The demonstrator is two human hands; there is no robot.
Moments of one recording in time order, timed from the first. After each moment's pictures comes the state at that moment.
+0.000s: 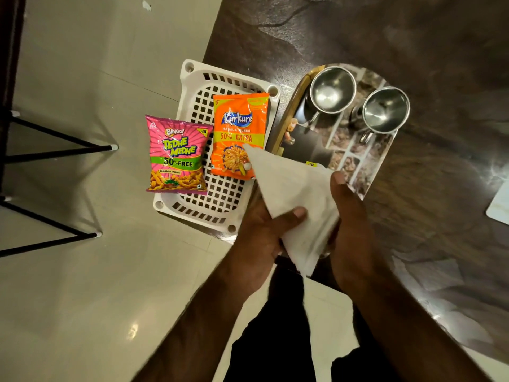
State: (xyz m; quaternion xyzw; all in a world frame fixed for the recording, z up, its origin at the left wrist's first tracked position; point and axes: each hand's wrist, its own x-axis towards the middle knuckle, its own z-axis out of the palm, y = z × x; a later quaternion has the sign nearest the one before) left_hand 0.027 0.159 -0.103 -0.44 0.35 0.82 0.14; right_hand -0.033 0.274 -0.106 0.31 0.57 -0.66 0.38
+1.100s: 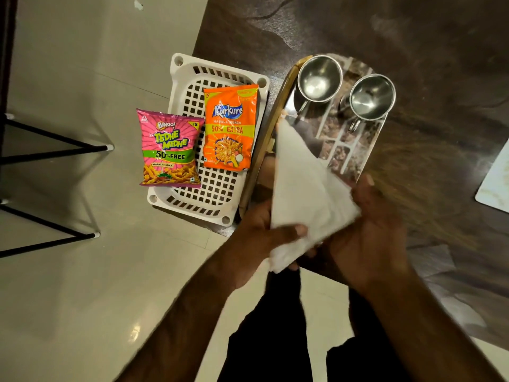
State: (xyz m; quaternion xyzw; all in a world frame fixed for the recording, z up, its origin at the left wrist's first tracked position) left_hand 0.045 0.157 -0.104 -0.36 0.42 0.79 0.26; right_hand -0.030 0.315 -0.102 0.35 0.42 -0.73 0.40
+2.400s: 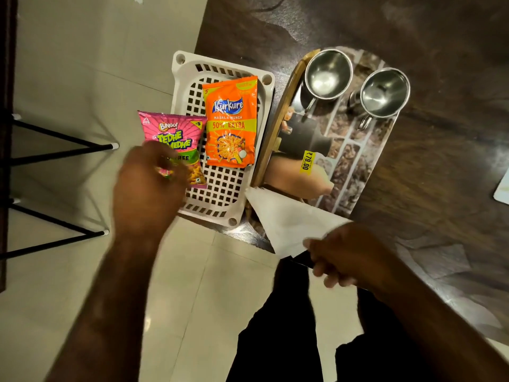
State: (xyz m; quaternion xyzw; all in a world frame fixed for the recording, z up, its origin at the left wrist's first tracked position) left_hand 0.034 0.022 -0.081 -0.41 0.88 0.24 0.08; right_hand -0.031 0.315 -0.110 0.20 0.66 -0.26 0.68
